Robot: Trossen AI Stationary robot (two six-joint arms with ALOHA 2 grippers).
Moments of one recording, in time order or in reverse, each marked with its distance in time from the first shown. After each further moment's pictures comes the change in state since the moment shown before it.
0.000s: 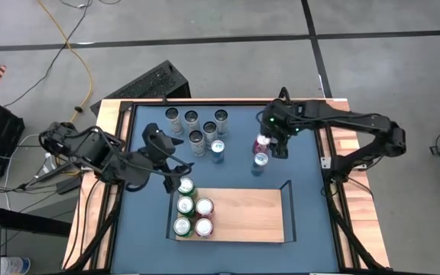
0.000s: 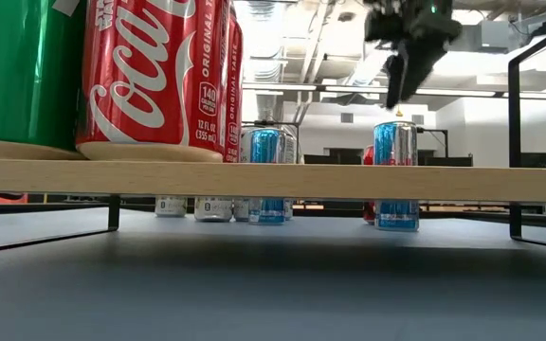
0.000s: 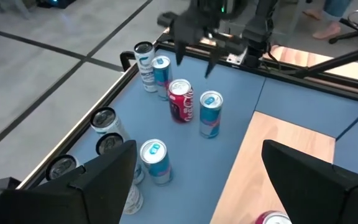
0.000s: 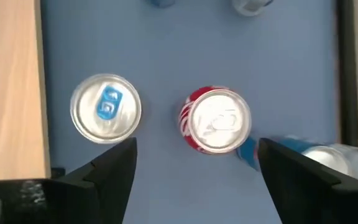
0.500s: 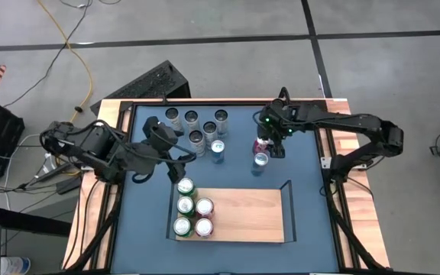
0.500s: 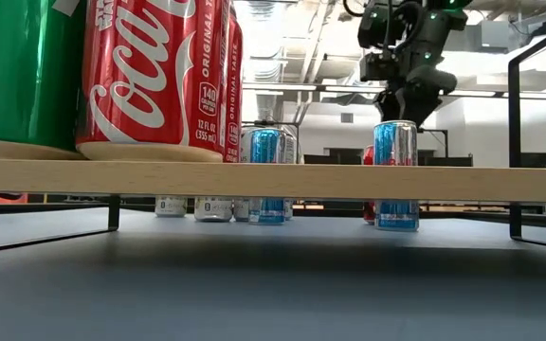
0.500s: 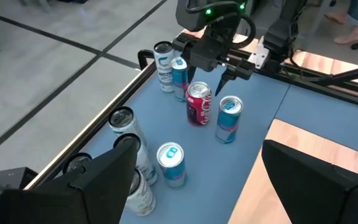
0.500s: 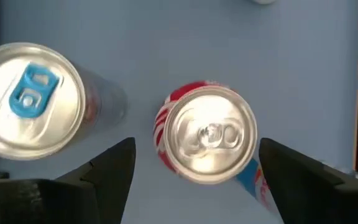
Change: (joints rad) left arm 0.072 0.000 0.000 -0.004 0.000 0.000; right arm -0.091 0.037 -0.182 0.222 -0.038 -0.167
